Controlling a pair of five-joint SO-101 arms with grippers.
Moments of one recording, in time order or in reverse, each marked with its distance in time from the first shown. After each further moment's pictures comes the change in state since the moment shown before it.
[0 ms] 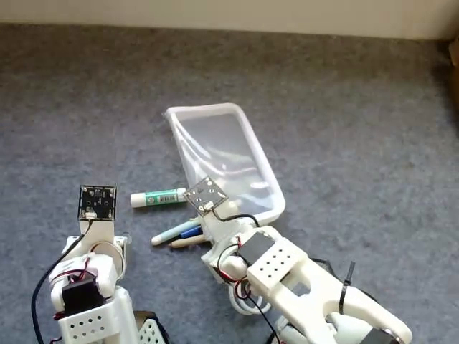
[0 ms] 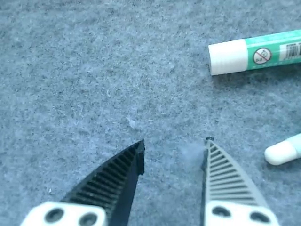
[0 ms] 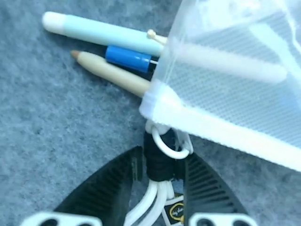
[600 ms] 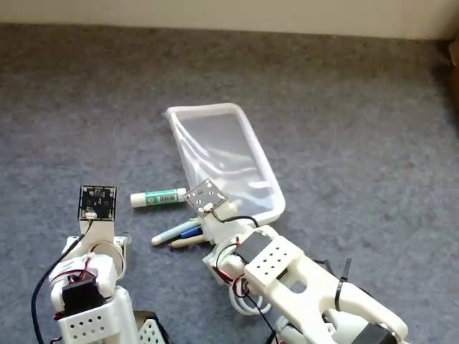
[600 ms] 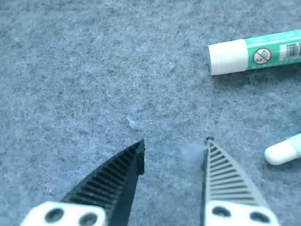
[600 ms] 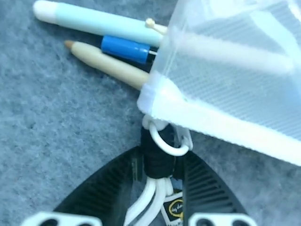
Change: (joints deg) left arm 0.0 0.0 0.0 0.0 0.0; right arm 0.0 3.0 0.0 0.0 0.0
